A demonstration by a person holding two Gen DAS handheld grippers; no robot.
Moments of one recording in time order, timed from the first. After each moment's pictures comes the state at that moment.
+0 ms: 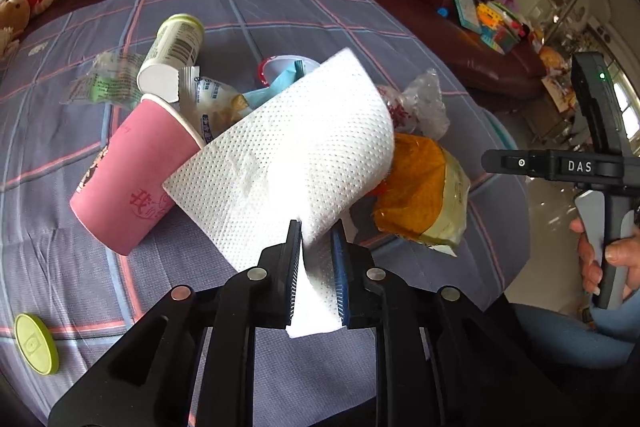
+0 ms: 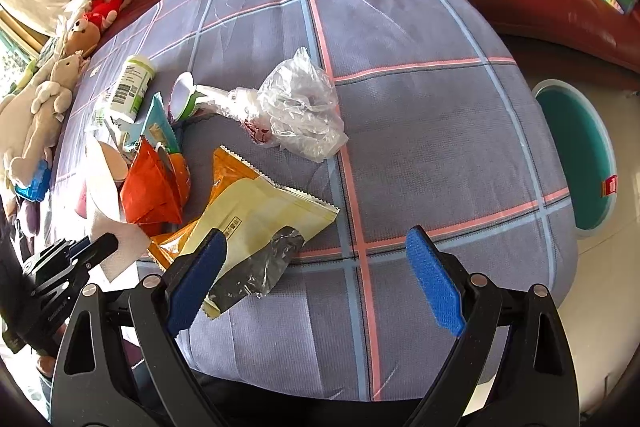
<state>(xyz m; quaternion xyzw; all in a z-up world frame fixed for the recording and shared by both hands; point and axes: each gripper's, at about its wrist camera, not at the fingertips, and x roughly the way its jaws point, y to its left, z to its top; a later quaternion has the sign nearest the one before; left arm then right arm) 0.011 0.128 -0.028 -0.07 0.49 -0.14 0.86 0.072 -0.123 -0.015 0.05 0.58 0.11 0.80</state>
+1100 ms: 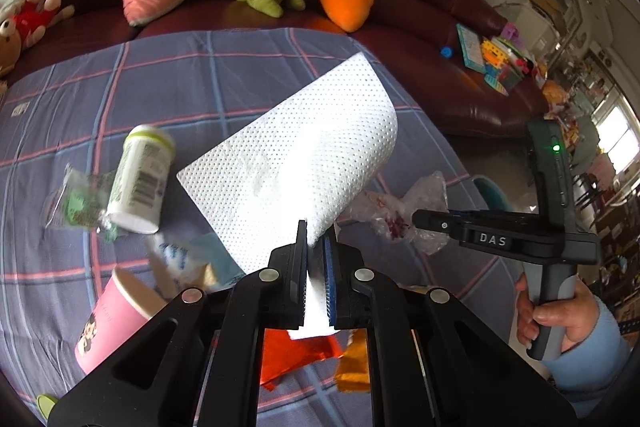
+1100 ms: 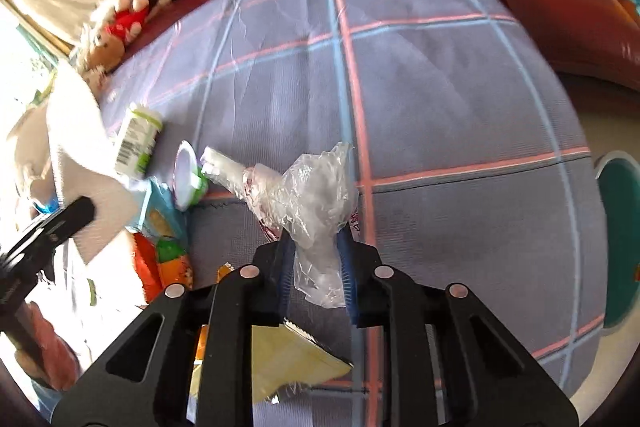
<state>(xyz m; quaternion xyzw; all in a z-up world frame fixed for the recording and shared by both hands) 0.107 0.100 0.027 -0.09 0.45 -0.13 0.88 0.167 -0.120 -0.026 0.08 0.56 0.18 0.81</state>
